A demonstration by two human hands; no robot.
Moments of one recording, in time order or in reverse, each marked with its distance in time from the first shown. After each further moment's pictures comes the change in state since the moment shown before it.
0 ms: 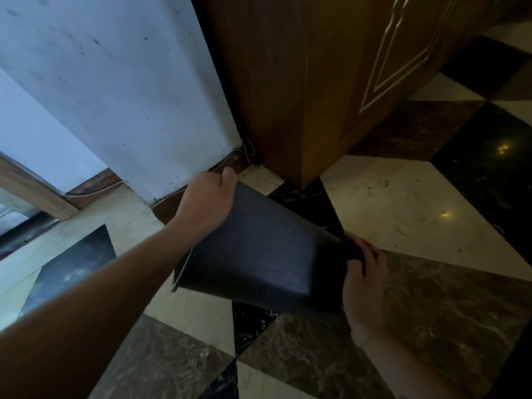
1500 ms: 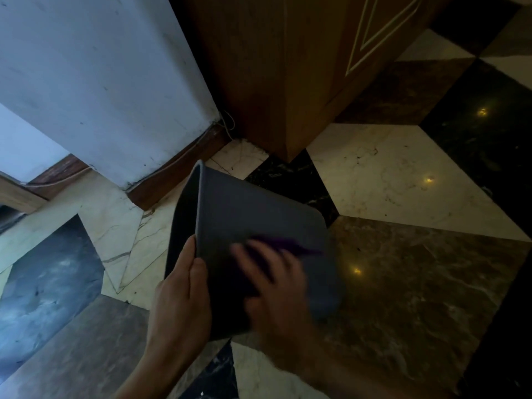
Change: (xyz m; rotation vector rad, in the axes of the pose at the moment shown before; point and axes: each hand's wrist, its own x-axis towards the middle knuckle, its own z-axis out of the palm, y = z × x) left_hand -0.132 -0.050 0.034 -0.222 -0.053 -0.207; right_hand -0.088 -0.022 0.055 -0.373 -0.429 -0.493
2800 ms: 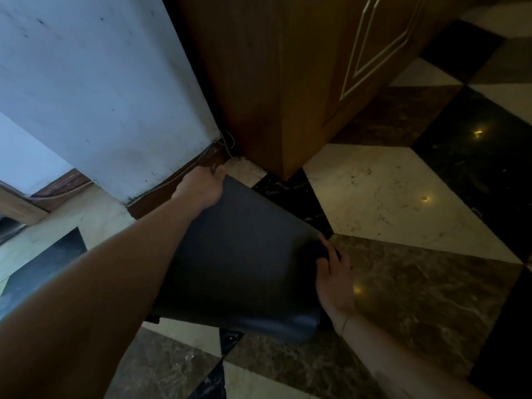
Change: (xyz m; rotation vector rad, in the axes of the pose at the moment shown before) left_hand 0.194 0.057 0.024 0.310 -0.165 -0.173; right_hand 0.039 0.131 -0.027 0.187 0.168 0.657
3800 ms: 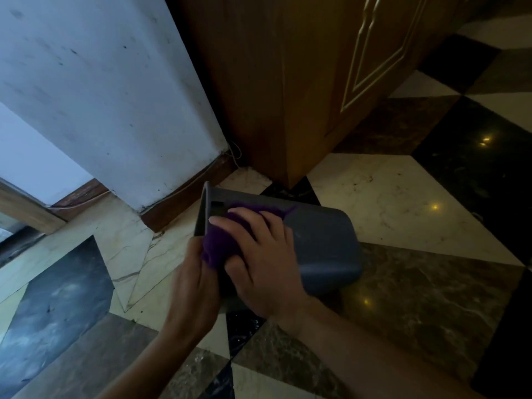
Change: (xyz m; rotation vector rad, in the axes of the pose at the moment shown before) left_hand -0.175 -0.062 0.019 -0.495 0.201 0.437; right_hand -0.071 -0.151 0.016 -0.207 -0.022 -0.913
